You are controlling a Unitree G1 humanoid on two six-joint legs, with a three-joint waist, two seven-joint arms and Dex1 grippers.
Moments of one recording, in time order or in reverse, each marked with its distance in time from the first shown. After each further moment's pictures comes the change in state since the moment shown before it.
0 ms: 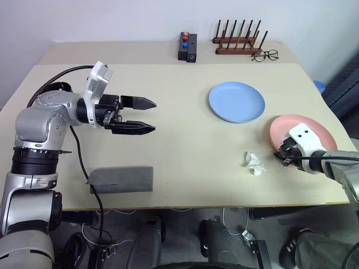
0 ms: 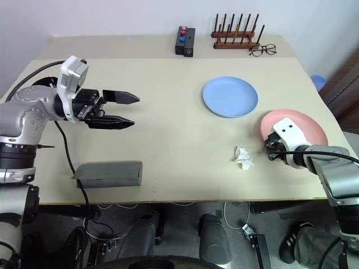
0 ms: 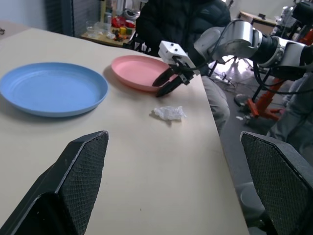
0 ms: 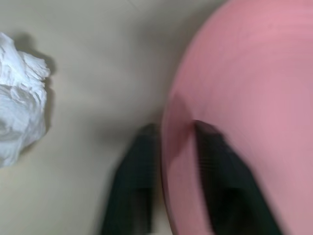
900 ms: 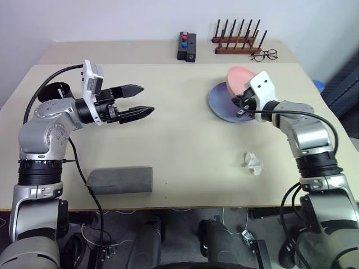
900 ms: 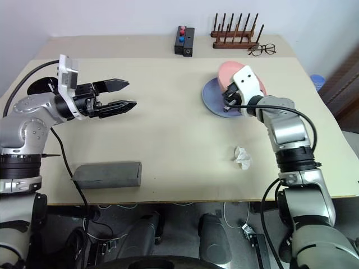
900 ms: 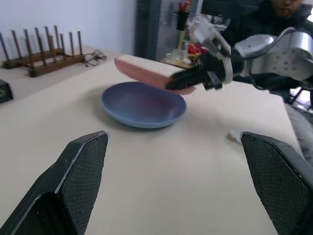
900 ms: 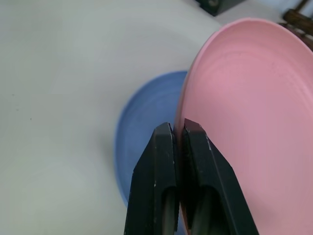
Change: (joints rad) left arm 0.111 -0.079 0.132 -0.056 0.029 -0.105 0.328; right arm -0.564 0.368 0.206 0.459 -0.146 -0.396 -0.027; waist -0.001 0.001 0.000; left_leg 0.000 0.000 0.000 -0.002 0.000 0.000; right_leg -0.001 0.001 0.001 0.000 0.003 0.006
